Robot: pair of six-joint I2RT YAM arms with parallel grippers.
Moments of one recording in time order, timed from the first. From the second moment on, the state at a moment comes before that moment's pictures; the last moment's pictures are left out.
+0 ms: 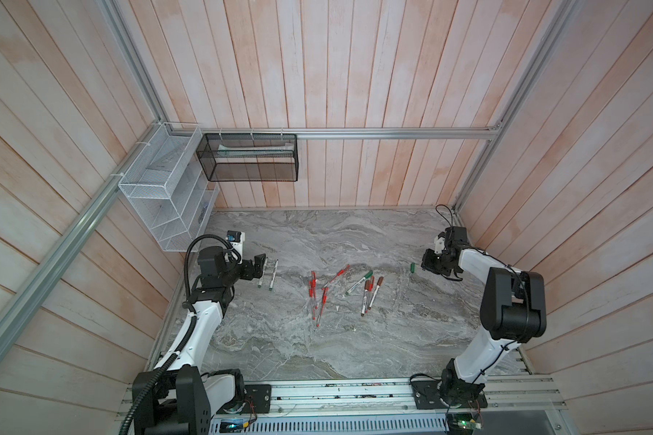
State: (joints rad) left arm 0.10 1.16 0.70 -0.01 0.36 0.09; right arm -0.10 1.81 1.14 -0.45 -0.22 0.26
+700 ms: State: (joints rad) left arm 0.14 1.16 0.69 0.00 0.42 0.09; right arm -0.09 1.89 1.18 -0.50 -0.18 0.23
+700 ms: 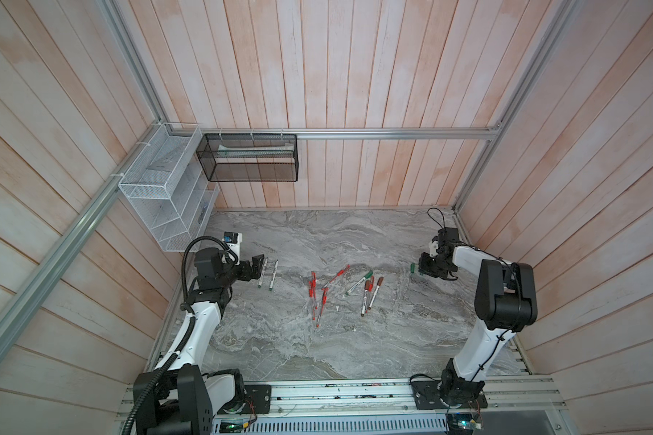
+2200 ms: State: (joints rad) left arm -0.52 1.70 1.21 -0.37 0.29 0.28; right arm 0.00 0.51 0.45 -0.15 -0.02 0.10
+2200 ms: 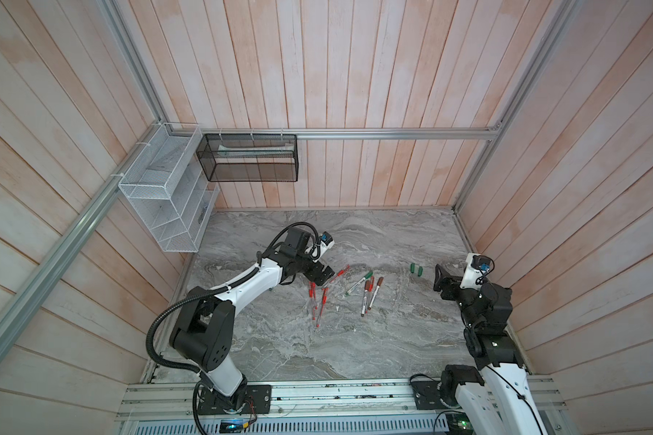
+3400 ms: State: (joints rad) left arm -0.73 2.27 1.77 -0.64 0.17 0.24; right arm 0.19 0.27 0.30 -0.10 0.04 -0.08
